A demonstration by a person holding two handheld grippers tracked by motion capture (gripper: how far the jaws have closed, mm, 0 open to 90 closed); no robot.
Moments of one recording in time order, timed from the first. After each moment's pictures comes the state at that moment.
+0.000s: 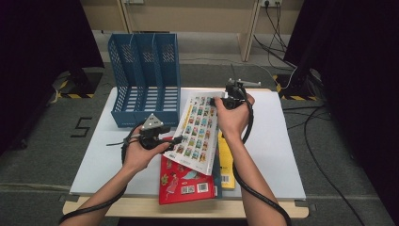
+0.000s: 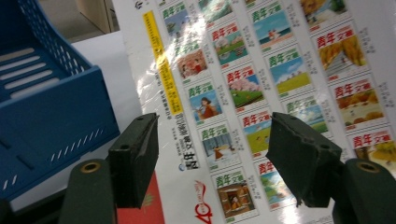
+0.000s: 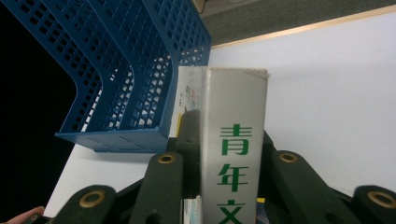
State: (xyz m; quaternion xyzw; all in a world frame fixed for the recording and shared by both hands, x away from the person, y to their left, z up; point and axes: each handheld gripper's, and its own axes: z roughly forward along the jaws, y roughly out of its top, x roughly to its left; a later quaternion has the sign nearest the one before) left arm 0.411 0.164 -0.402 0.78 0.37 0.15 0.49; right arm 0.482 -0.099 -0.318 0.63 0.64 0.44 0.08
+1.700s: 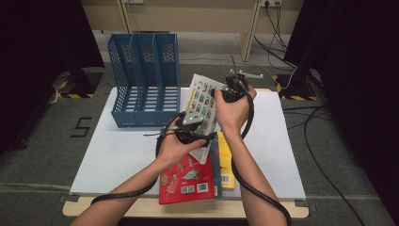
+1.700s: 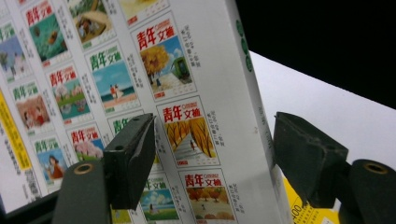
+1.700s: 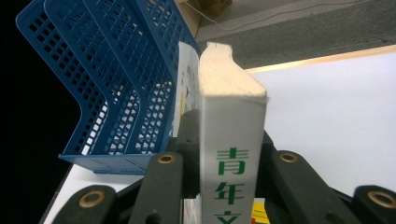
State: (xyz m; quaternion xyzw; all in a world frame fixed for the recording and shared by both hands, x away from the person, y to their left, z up) left arm 0.417 0.066 -0.372 0.80 0.30 0.17 0.48; right arm 0.472 -0.093 -0.284 0.62 0.62 0.45 0.13
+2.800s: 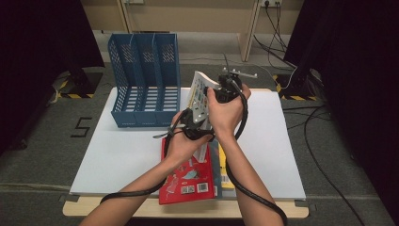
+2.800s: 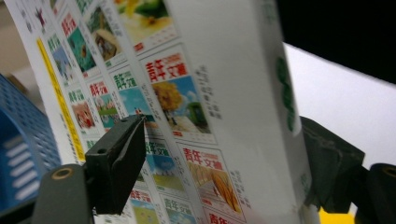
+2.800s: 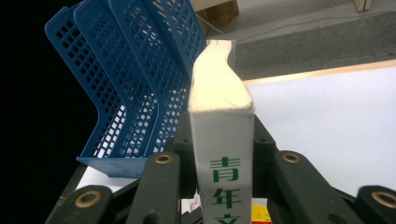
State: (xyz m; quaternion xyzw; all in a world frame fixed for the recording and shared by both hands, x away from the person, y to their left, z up) left arm 0.424 0.050 -0.366 0.78 0.36 0.25 0.45; right arm 0.459 -0.073 -0.272 0.61 0.62 0.47 0.14
